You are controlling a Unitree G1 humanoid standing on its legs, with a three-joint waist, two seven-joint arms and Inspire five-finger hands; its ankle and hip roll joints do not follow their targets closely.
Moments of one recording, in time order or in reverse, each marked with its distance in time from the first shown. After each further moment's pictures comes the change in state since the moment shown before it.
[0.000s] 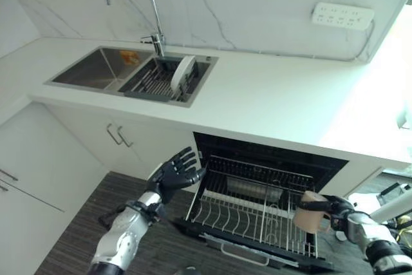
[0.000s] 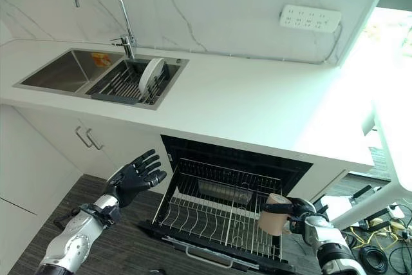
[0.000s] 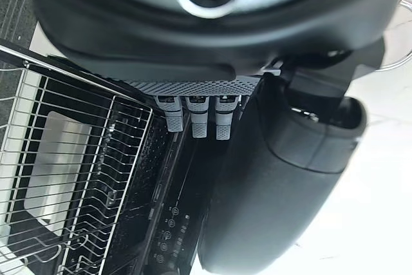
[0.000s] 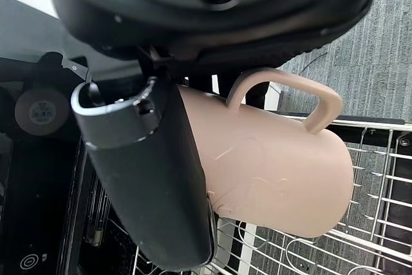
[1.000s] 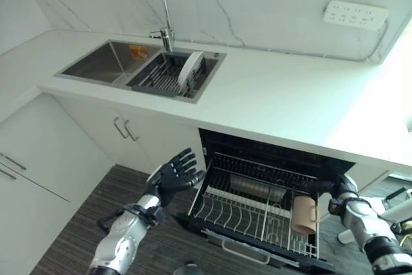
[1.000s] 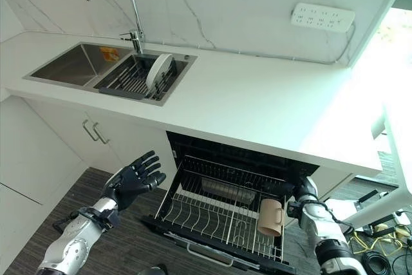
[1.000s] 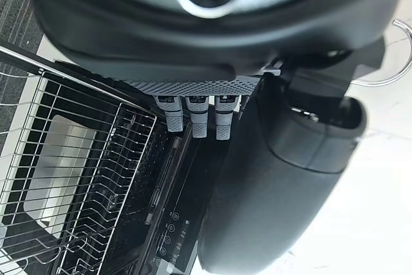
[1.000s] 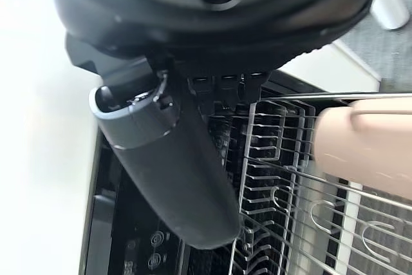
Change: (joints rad) left arm 0.029 0.004 -0.004 -0.002 -0.021 -0.048 -0.002; right arm 0.021 0.001 -0.036 -0.205 0.055 -0.160 -0.152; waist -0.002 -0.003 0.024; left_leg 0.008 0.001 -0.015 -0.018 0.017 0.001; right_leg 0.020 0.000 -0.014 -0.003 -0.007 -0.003
